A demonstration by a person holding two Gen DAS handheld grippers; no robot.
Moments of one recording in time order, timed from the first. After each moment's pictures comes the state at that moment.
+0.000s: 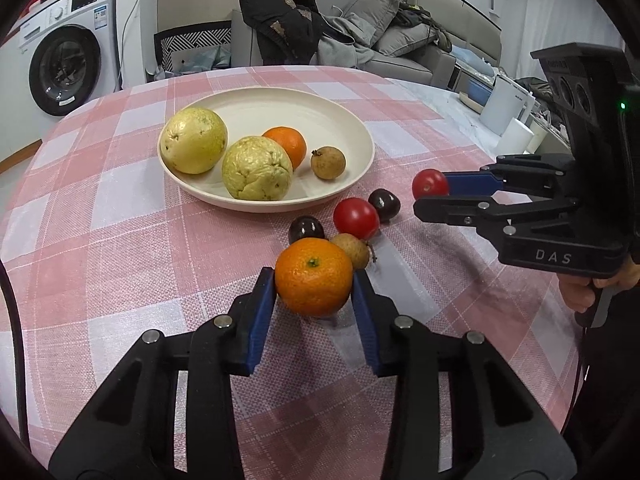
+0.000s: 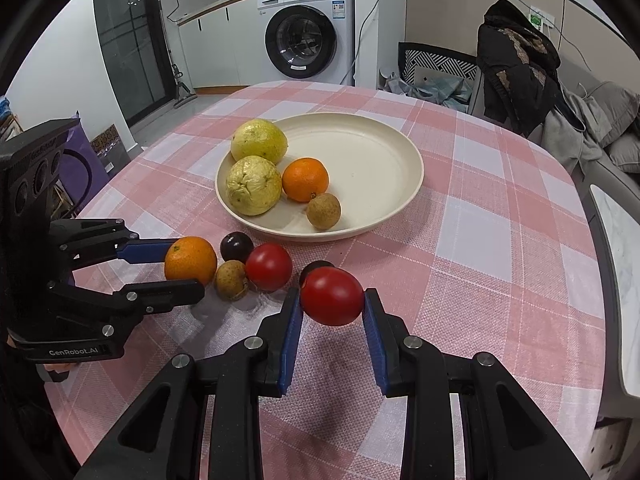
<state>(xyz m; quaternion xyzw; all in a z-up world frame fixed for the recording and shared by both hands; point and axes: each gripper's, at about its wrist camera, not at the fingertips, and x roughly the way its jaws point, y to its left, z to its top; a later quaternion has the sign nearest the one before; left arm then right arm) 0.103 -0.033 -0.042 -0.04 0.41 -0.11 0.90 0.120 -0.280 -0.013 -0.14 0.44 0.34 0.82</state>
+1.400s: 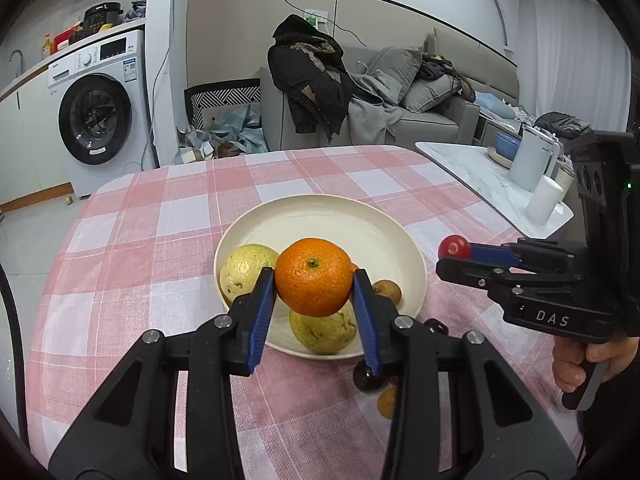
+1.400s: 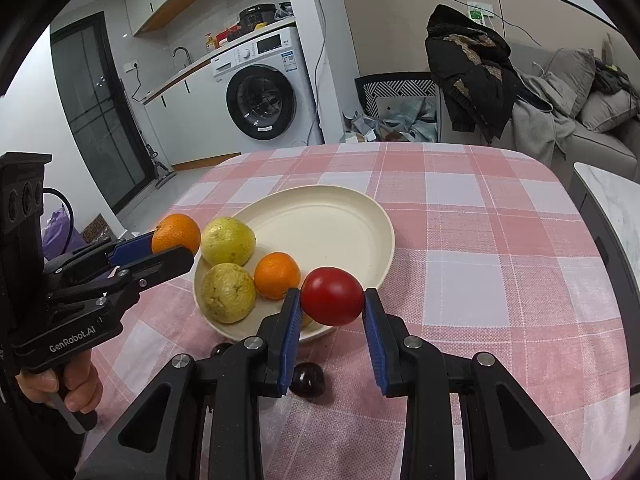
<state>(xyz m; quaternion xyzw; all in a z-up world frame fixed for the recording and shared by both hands) 0.157 -0.007 0.020 -0.03 0.32 -0.05 0.95 0.160 -0.279 0.003 -0.01 0.40 0.30 0.86</state>
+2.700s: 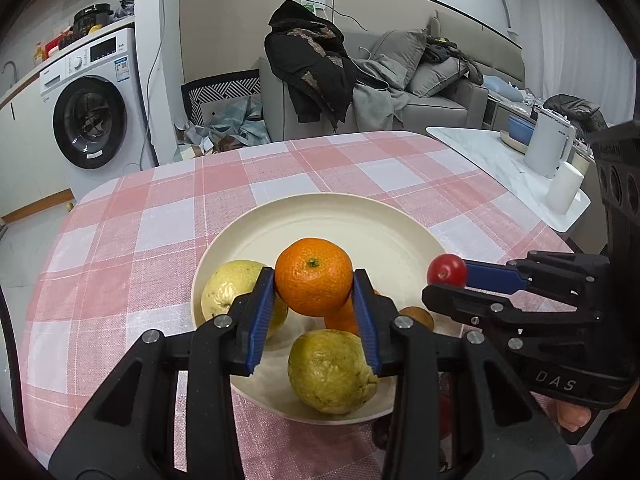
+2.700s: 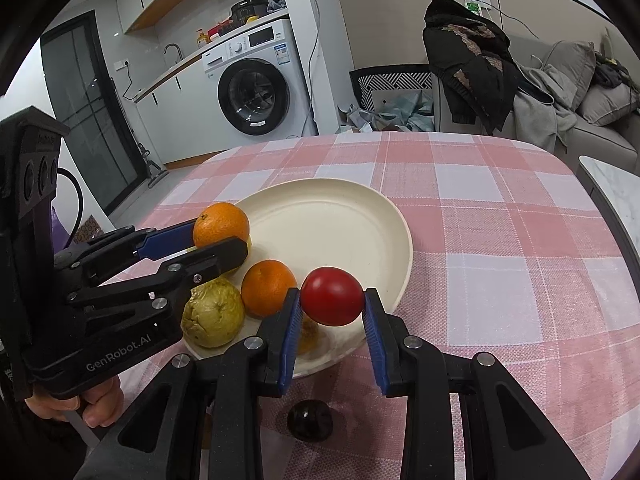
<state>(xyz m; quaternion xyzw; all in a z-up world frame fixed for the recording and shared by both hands) 0.219 -0.014 -0.013 0.00 0.34 -0.04 0.94 0.176 -0.253 -0.016 -0.01 0.41 0.29 0.86</state>
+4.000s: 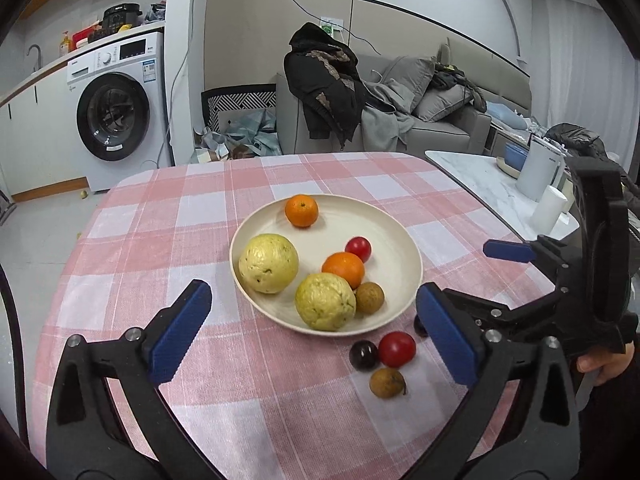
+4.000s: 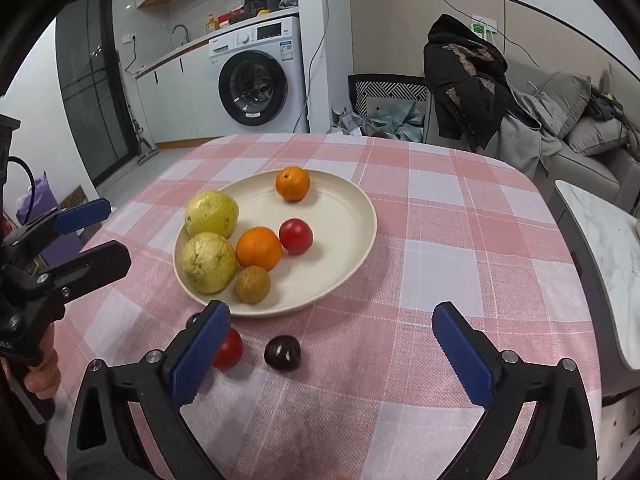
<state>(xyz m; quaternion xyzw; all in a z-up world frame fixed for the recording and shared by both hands) 0.114 -0.004 0.027 -0.04 0.31 -0.03 0.95 0.142 -0.280 -0.001 -0.08 0.40 0.28 0.87</state>
